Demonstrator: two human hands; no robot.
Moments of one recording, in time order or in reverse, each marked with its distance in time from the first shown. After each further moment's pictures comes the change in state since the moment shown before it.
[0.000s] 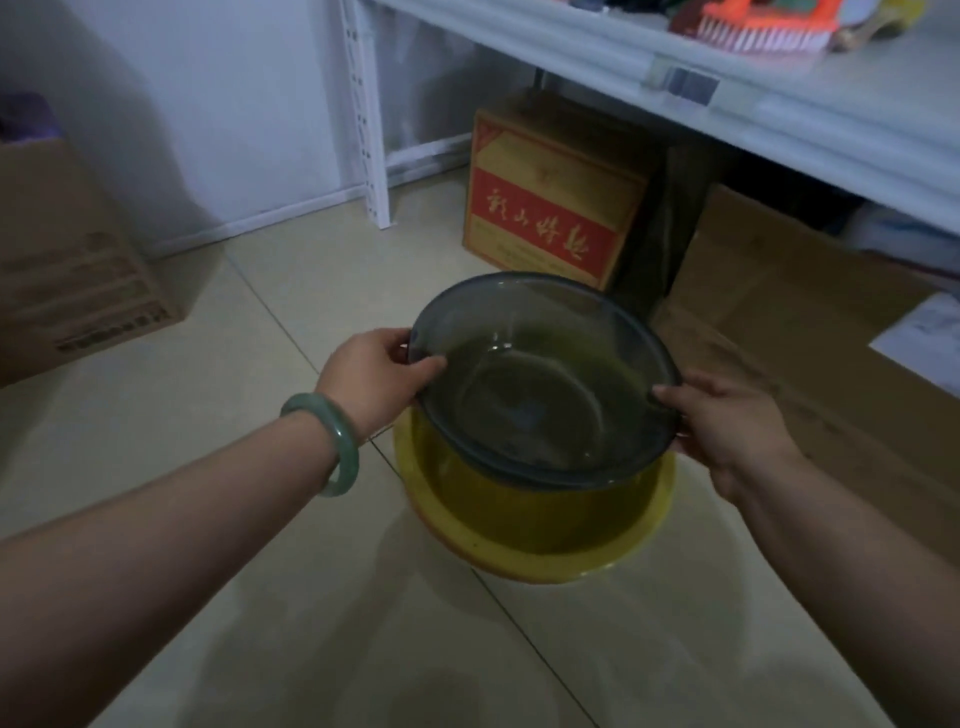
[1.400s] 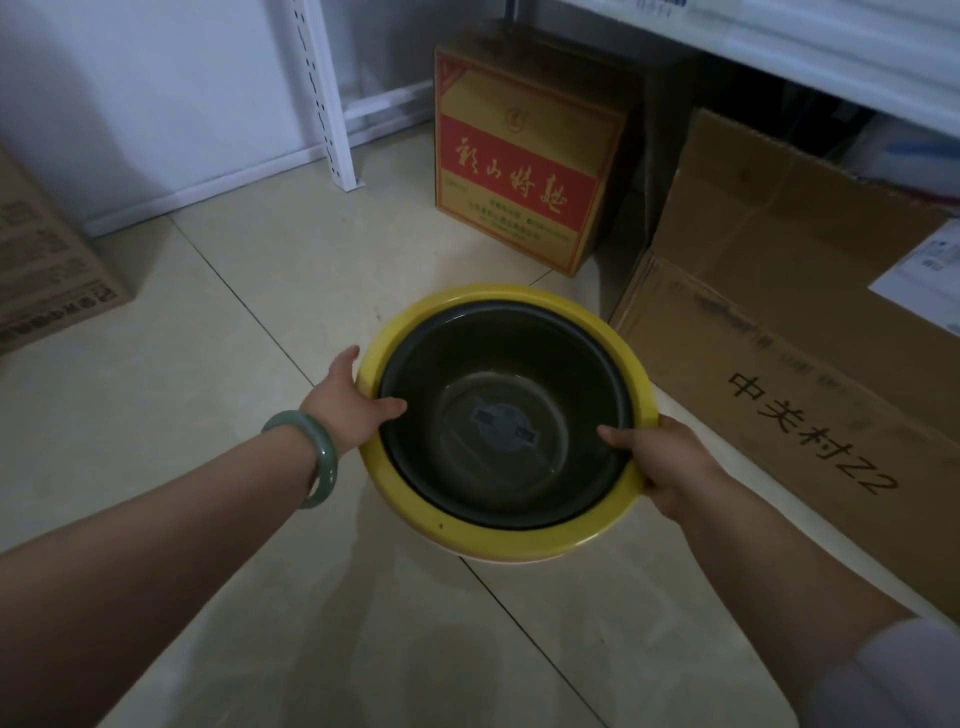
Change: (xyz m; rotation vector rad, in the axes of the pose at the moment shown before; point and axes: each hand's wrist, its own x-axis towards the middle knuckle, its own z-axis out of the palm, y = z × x) left_hand 0.015 -0.059 0.045 0.121 -0.112 -0.325; right_hand 0.032 0.075 -0.003 -0.198 -0.147 0.333
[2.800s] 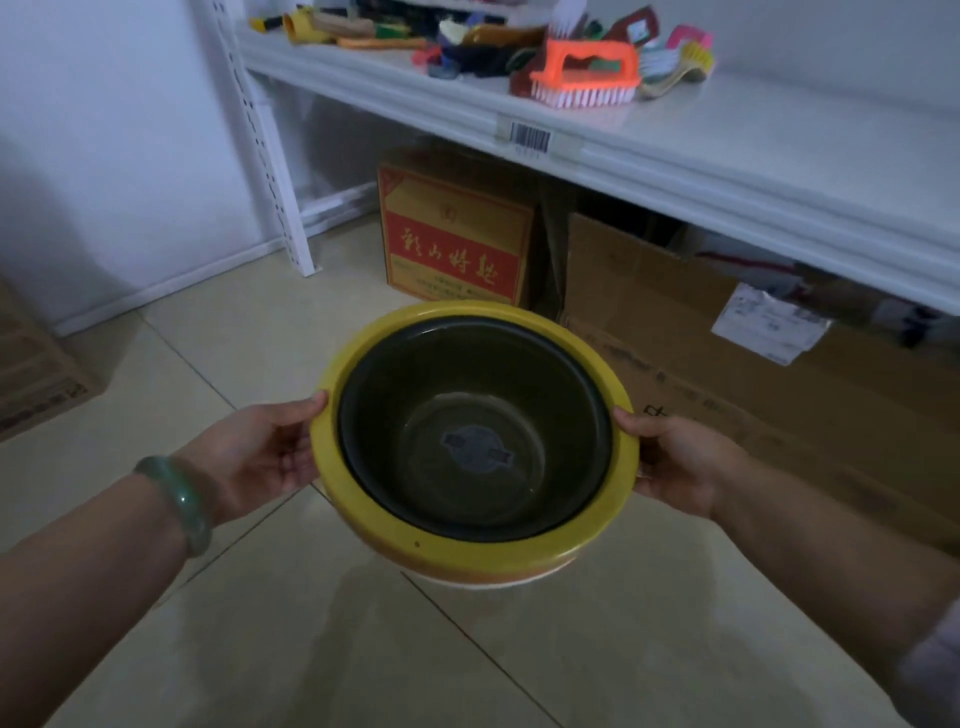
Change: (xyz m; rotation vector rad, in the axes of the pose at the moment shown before) left_hand -0.051 0.033 -0.074 -0.827 -0.481 -0.125; right_hand -0.081 -0.032 -0.073 0.348 -0.197 -0.076
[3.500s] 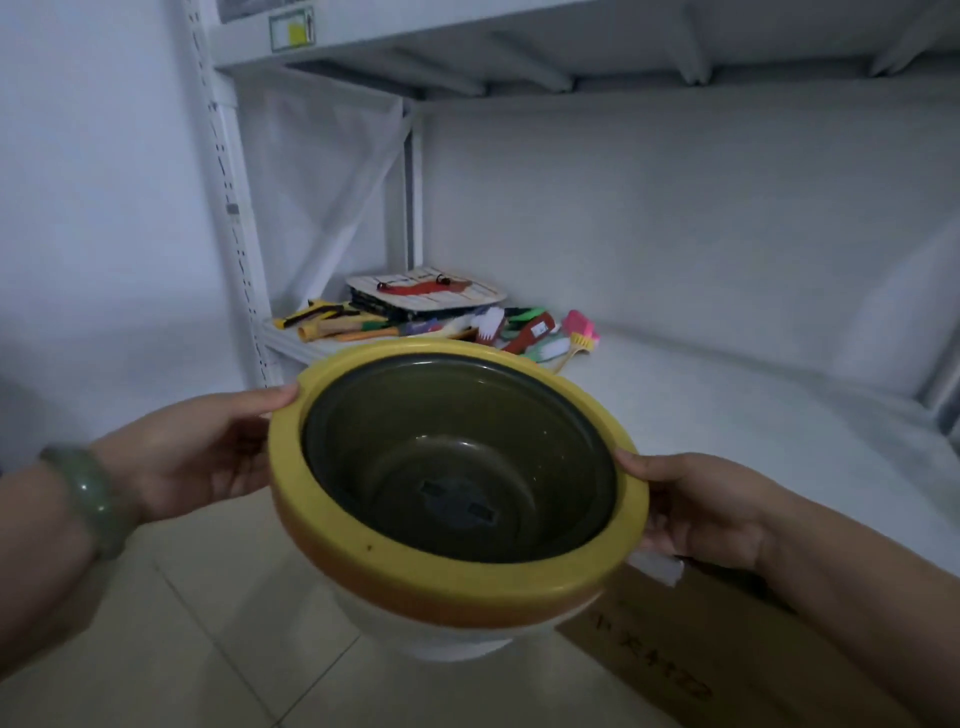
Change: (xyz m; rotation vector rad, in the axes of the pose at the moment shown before) left_hand -0.148 0.228 0.098 0.238 -0.085 0.294; right_hand -0.178 -0.192 -0.002 -0.039 -0.188 -0.194
